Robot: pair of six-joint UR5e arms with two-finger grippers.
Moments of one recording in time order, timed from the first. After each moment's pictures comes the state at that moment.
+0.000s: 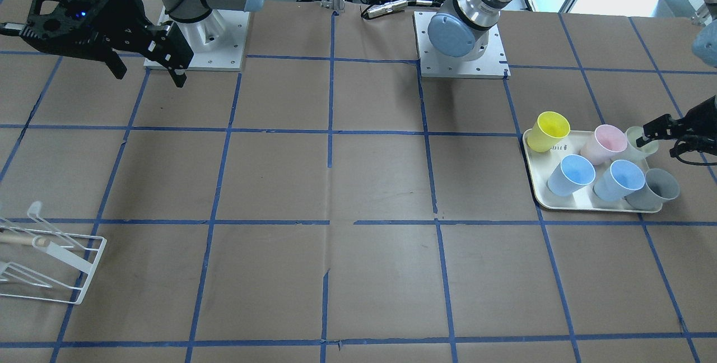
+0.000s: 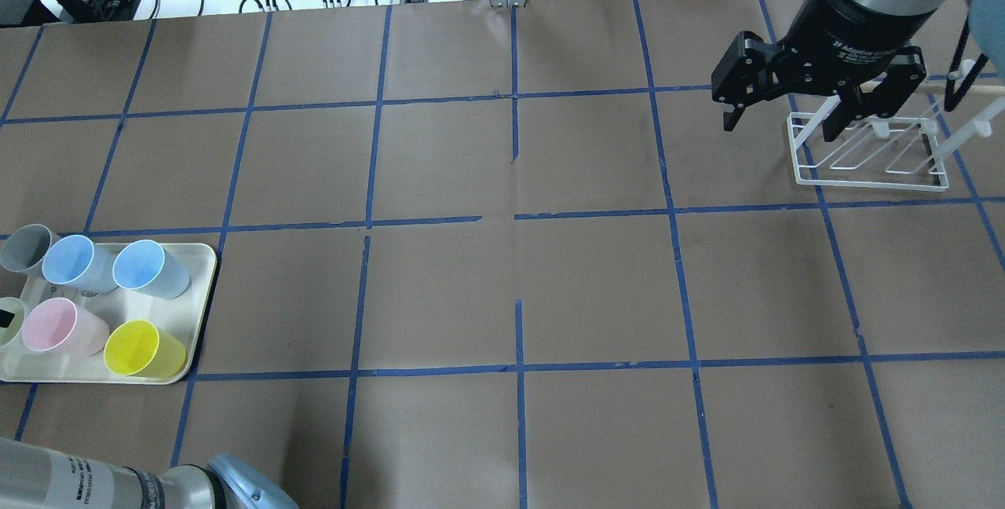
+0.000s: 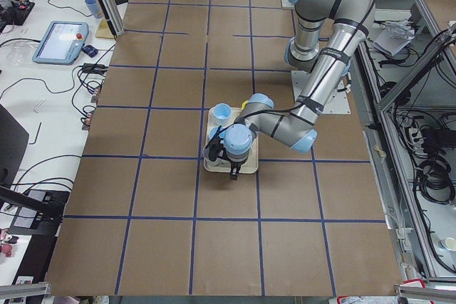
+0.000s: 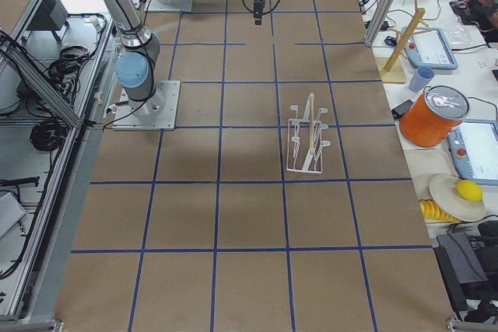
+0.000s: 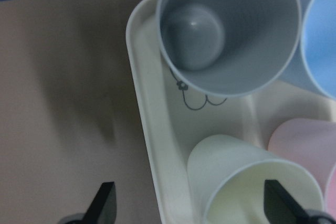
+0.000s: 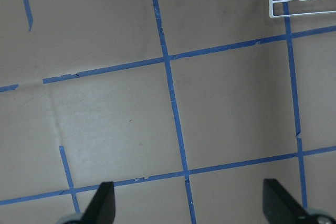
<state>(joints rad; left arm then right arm) -0.54 -1.95 -1.79 -1.13 1.57 1.23 1.52 -1.65 1.59 -1.52 -1.55 0.12</state>
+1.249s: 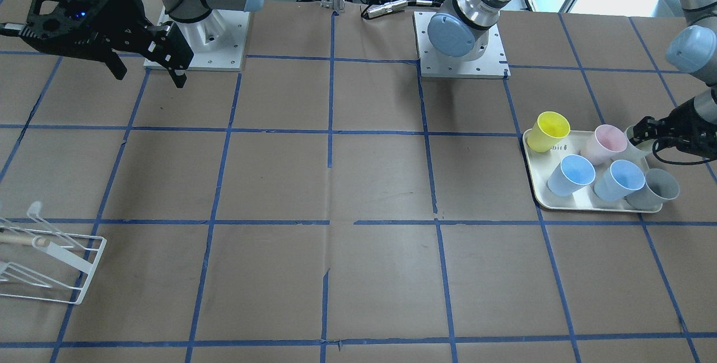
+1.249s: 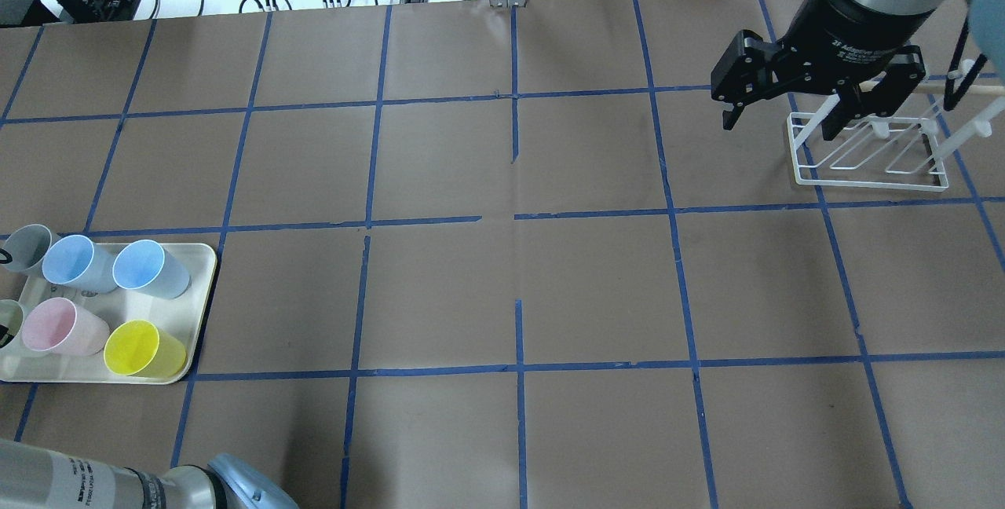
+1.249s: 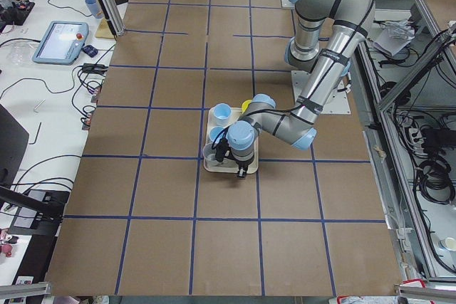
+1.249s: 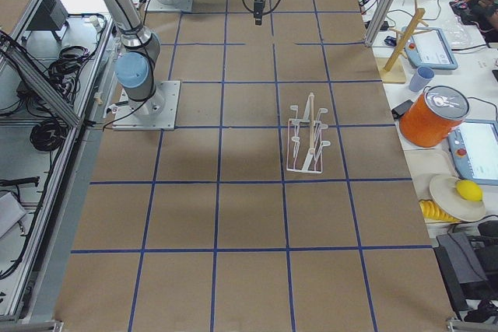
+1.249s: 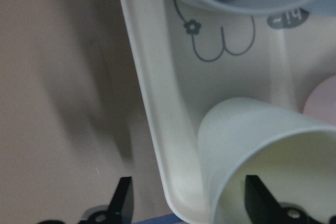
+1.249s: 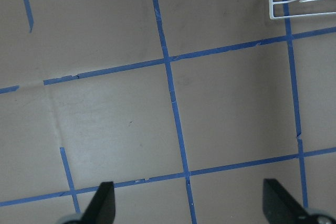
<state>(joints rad) -0.55 -1.95 -1.89 -0.99 1.65 1.24 1.52 -1.65 1.59 -1.52 -1.54 0.12</state>
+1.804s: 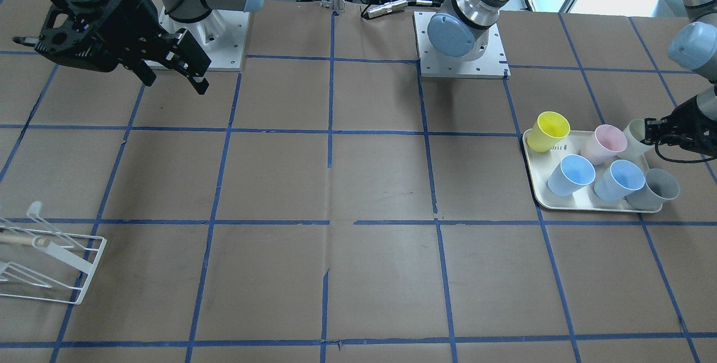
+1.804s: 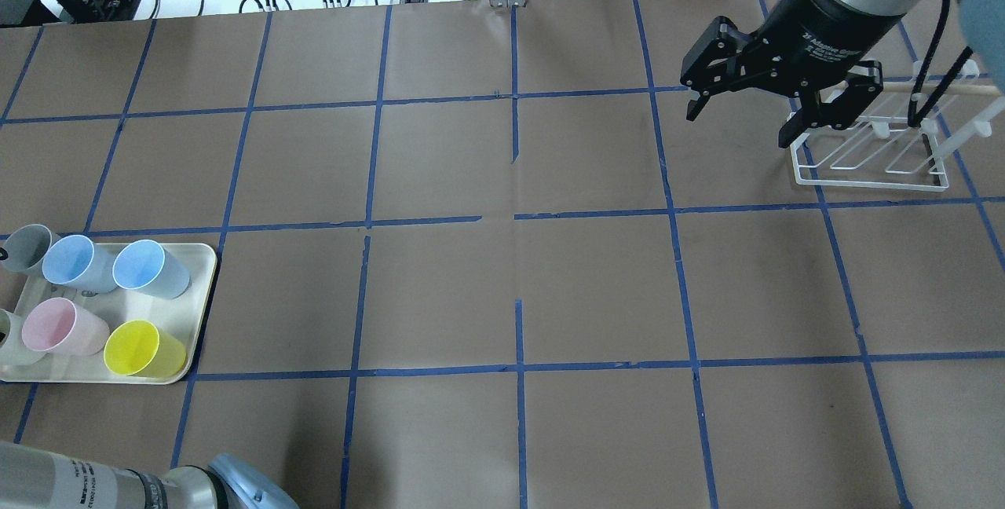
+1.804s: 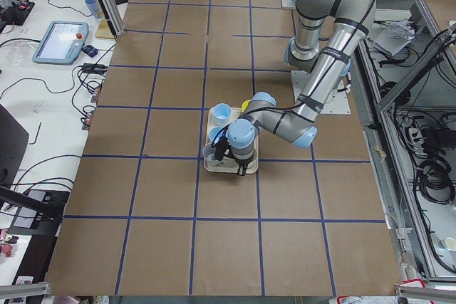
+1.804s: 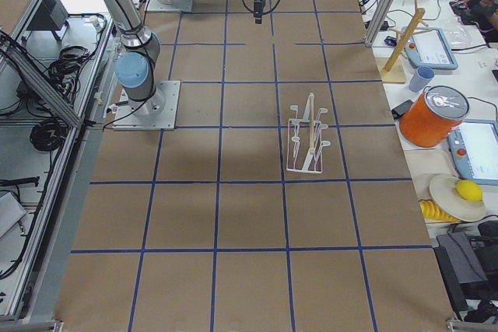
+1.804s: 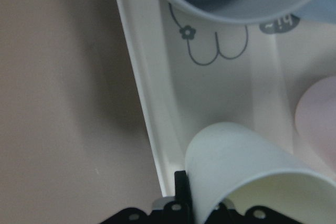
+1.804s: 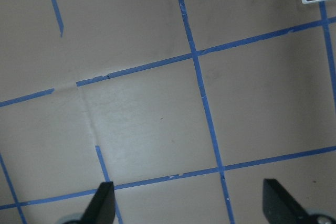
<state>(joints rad) -0.55 -1.93 -1.88 -1.00 1.65 1.24 1.51 -1.62 1.59 -1.53 -1.35 0.27</state>
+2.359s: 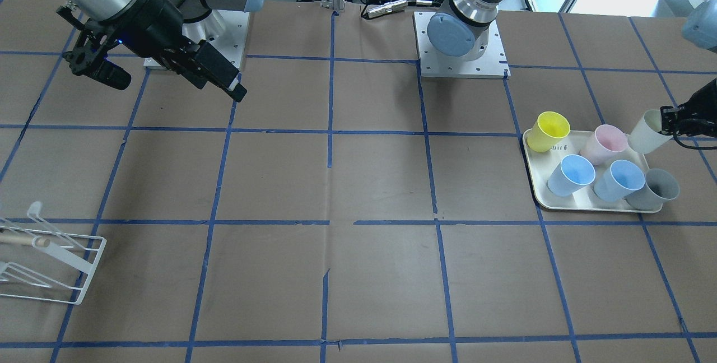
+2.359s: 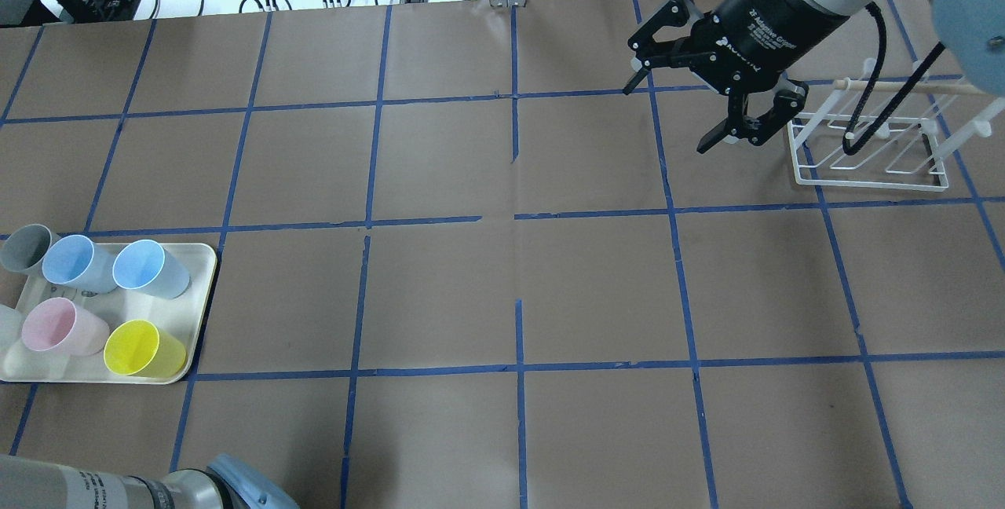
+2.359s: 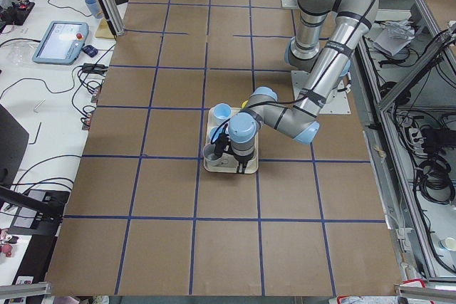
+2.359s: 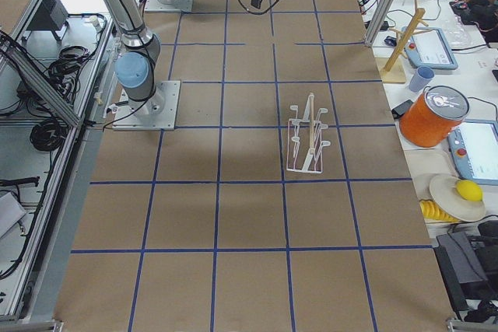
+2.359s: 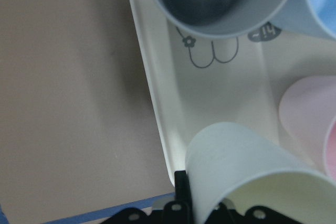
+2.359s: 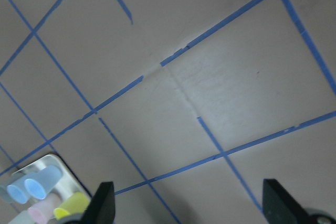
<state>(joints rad) -0.55 -1.82 -1.83 -1.12 1.59 1.27 1.51 -1.60 1.59 -1.53 -1.07 0.54</state>
